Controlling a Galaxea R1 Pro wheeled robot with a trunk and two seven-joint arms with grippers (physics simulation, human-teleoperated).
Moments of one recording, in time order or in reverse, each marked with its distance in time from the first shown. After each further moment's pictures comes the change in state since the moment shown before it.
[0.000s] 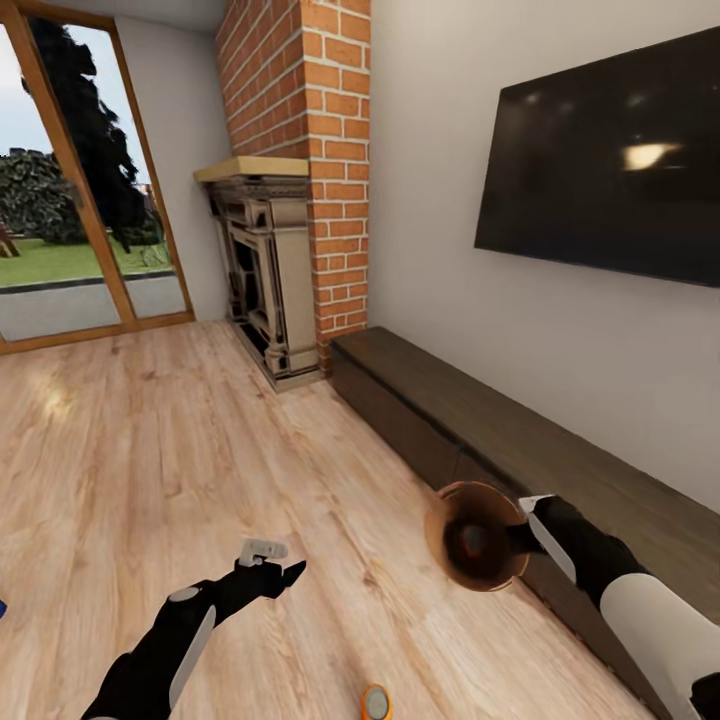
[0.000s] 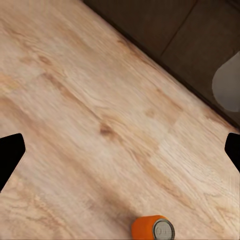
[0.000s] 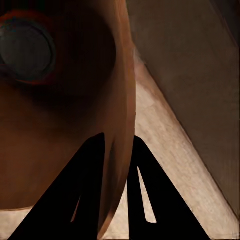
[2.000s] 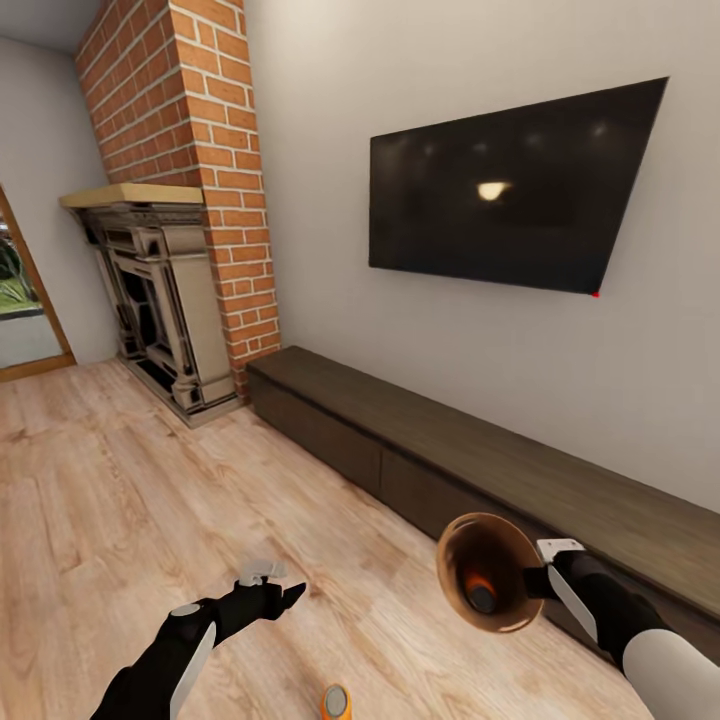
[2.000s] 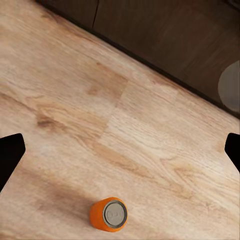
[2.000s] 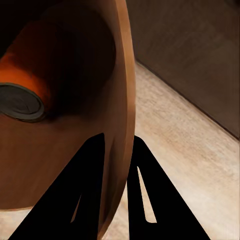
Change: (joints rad) left arm -0.002 0.000 -0.001 0.106 0.002 -0.002 0.003; right arm 0.140 -0.014 -0.073 0.050 0.002 -0.182 0.003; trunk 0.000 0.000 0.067
